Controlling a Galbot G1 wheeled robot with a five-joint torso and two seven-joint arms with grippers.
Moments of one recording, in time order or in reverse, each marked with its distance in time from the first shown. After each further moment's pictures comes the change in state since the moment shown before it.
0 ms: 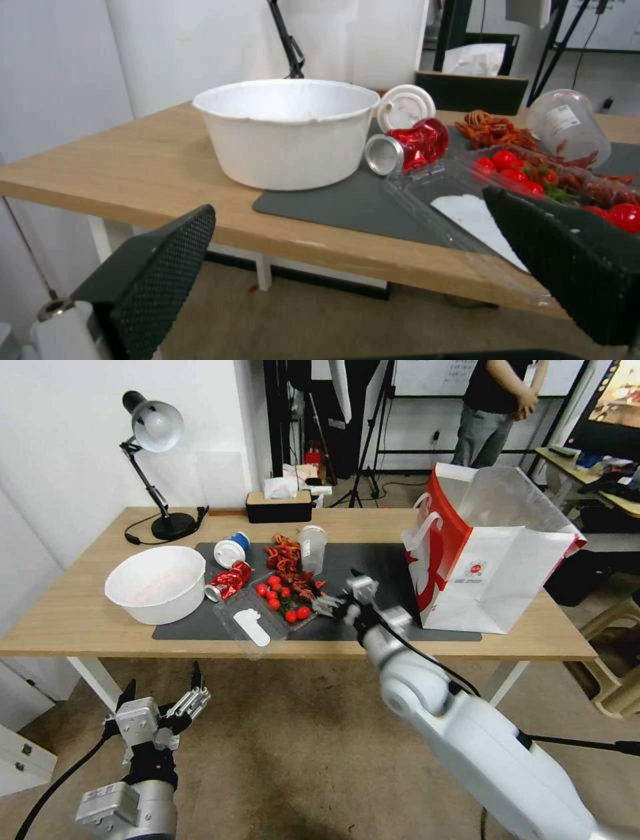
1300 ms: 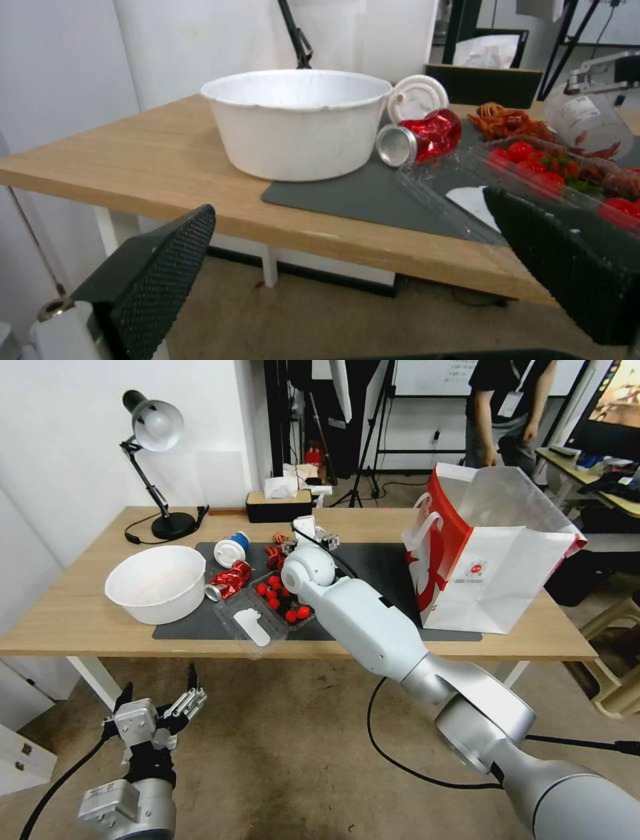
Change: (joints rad) left arm -0.021 0.006 -0.015 0.037 -0.015 -0.009 -0.007; right arm 0.447 0.430 -0.059 -0.702 0.199 -0.283 0.344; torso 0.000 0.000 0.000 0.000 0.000
